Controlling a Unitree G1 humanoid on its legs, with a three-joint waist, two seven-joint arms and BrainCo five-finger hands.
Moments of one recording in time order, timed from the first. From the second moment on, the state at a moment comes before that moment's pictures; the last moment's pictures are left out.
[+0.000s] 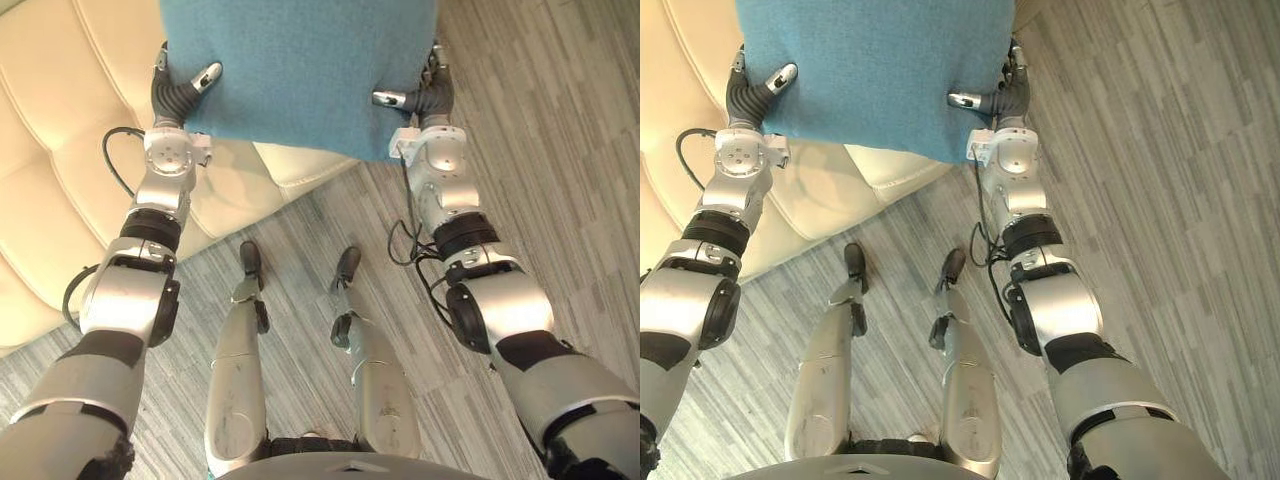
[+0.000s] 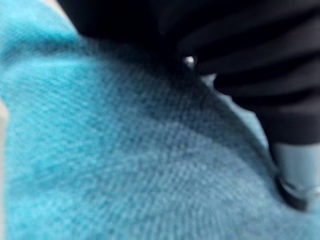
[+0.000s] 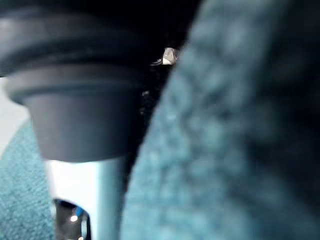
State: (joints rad) left arm -1.15 0.37 -0.10 1.00 -0.17 -0.17 0.28; right arm -1.13 -0.25 0.10 0.85 0.36 -0.19 -0.25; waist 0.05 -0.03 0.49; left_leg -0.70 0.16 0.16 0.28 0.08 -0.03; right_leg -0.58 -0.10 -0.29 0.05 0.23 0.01
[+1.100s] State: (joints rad) left arm -0.70 0.25 -0.09 0.25 -0.33 -0.19 0.41; right arm -0.64 -0.16 0.19 0.29 0.51 -0.24 -0.27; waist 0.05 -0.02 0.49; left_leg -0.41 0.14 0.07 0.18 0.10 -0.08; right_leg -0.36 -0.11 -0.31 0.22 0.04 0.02
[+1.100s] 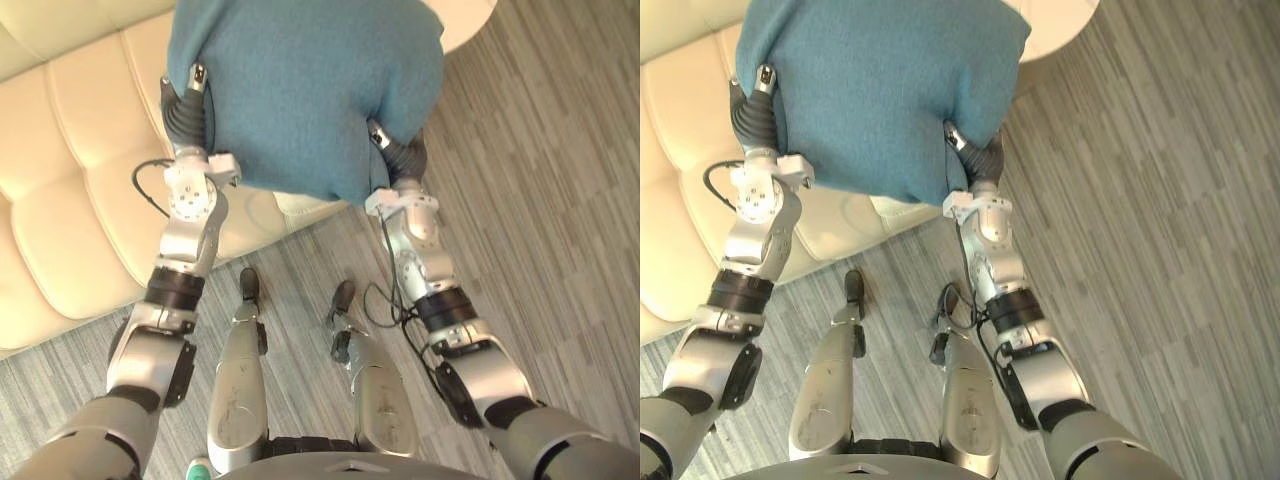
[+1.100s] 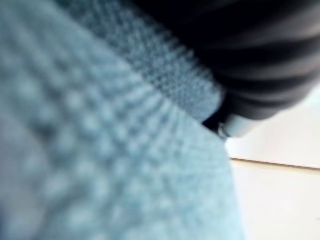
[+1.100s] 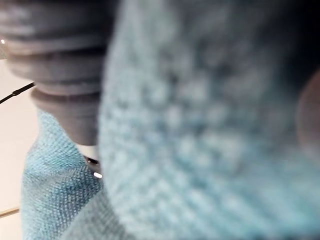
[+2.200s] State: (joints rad) left arm 0.13 0.07 -0.21 -0.24 -0.37 -0.33 0.36; right arm -0.13 -0.18 0.27 -0.06 0.27 -0.32 -0.18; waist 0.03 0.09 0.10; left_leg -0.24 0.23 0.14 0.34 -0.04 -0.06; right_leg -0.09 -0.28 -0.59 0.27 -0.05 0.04
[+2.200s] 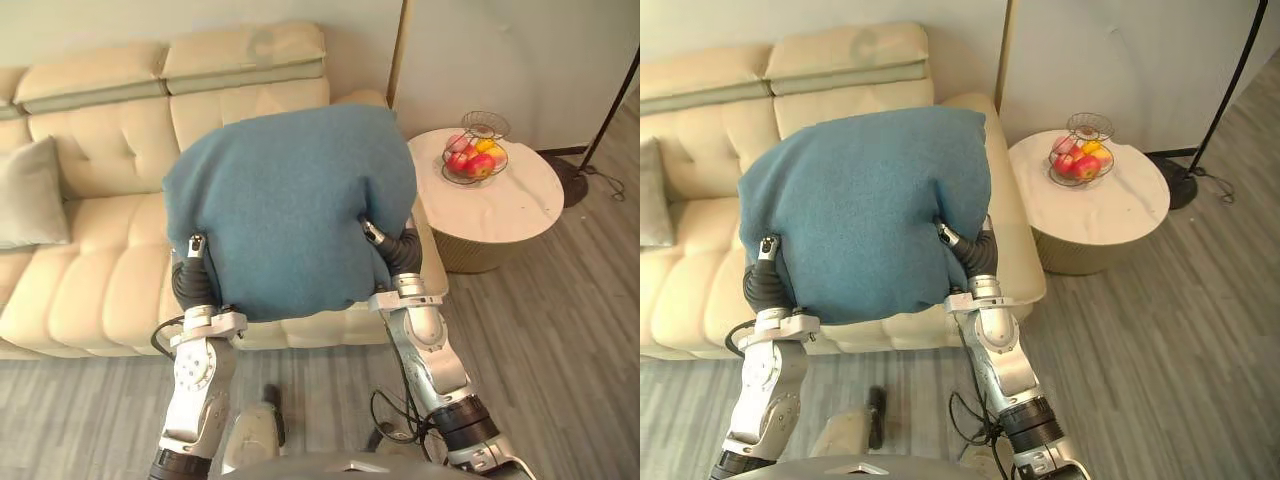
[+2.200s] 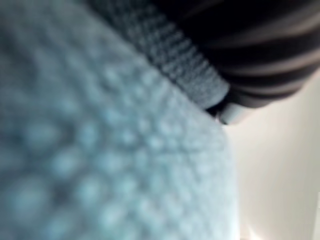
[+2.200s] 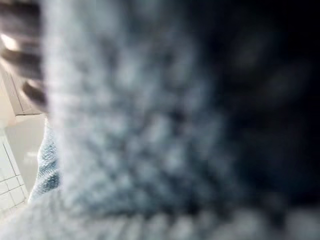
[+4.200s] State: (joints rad) left arm 0.10 0.15 -0.35 -0.08 -0.41 -0.28 0.24; right arm 0.07 -0.16 0.18 -0.02 0.31 -0.30 -0.15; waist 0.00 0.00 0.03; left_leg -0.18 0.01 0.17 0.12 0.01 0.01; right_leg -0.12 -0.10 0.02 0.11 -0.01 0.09
